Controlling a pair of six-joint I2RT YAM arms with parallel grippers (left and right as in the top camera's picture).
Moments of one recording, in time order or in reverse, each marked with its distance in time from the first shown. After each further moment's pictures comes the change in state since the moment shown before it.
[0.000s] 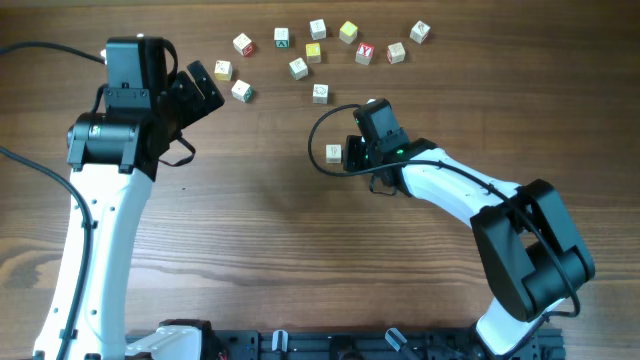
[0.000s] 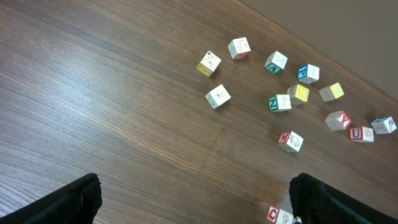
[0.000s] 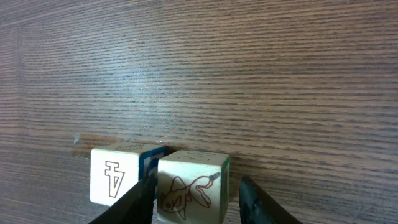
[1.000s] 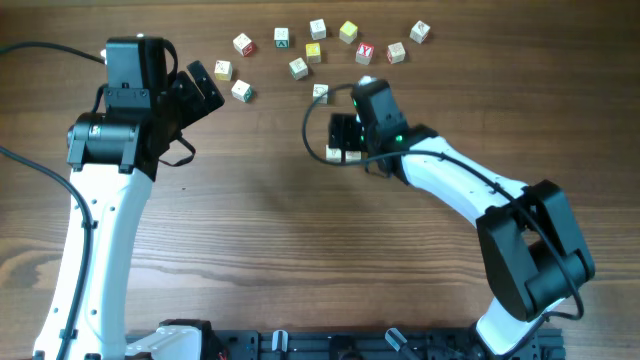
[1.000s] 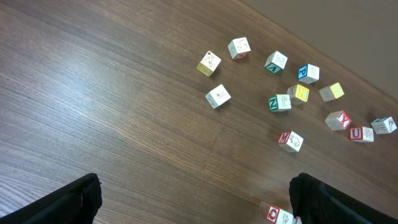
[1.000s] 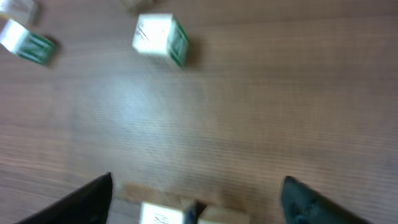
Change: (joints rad) left arm 0.000 0.000 0.000 0.000 0.000 0.000; right arm -0.004 0.000 0.138 0.001 0.047 -0.096
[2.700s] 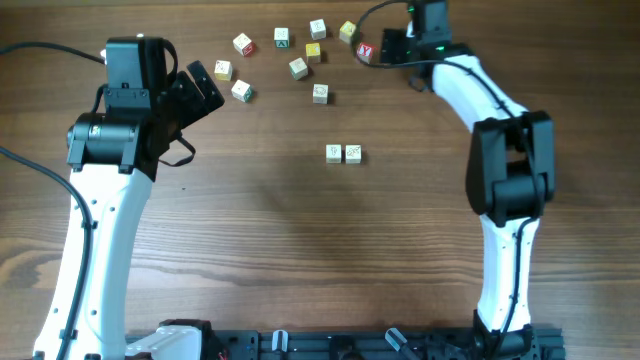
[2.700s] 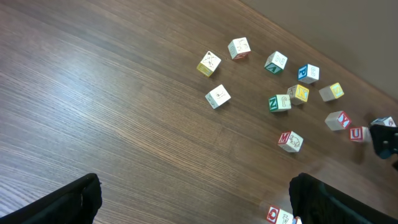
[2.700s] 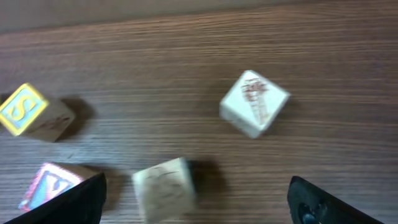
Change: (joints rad) left arm 0.000 -0.001 0.000 0.000 0.000 0.000; right arm -0.337 0.516 0.669 -0.078 0.028 -0.253
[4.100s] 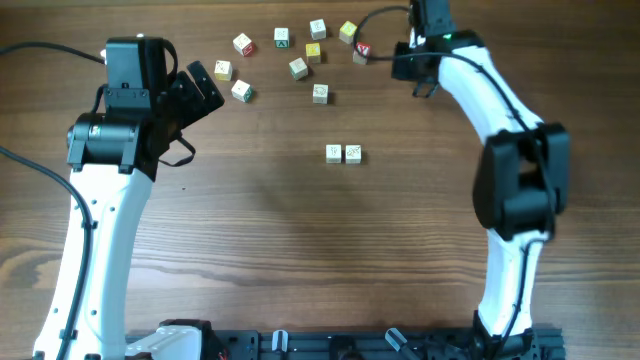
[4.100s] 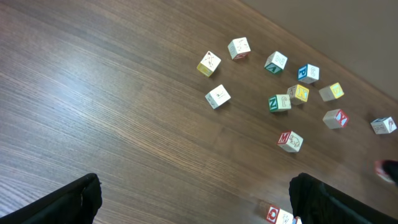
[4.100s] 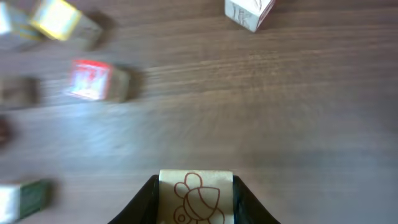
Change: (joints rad) left arm 0.000 0.000 0.000 0.000 0.000 0.000; right arm 0.034 -0.161 0.031 -0.443 -0.034 0.100
